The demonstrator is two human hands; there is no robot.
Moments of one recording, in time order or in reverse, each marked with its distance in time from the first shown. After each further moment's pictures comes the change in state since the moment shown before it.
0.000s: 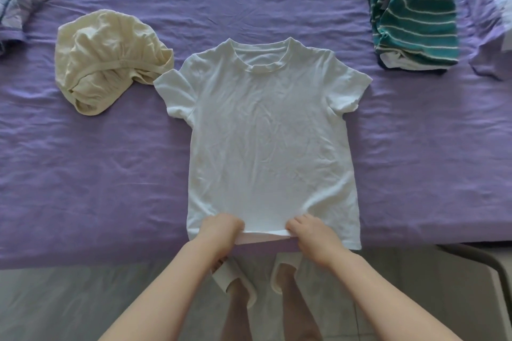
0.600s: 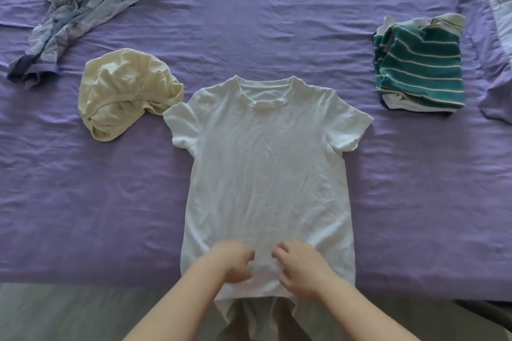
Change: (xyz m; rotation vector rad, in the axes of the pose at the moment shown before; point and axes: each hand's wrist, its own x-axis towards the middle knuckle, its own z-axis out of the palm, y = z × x) left_hand 0.014 0.034 -0.039 -0.113 -0.174 -0.010; right_hand 0.022 0.007 -0.028 -0.089 -0.090 -0.200
